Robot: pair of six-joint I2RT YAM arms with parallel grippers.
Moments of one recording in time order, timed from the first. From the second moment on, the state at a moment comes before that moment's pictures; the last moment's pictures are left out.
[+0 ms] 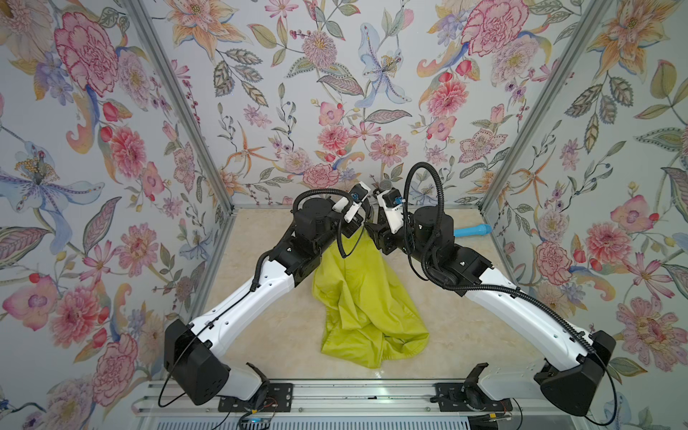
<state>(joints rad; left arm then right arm) -0.68 1.44 1.39 -0.01 -0.09 0.41 0.77 1.35 1.39 -0.27 0.10 -0.05</state>
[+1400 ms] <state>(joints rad) -0.68 1.45 1.39 -0.02 -0.10 0.39 0.73 1.47 1.51 -0.34 0.06 -0.05</state>
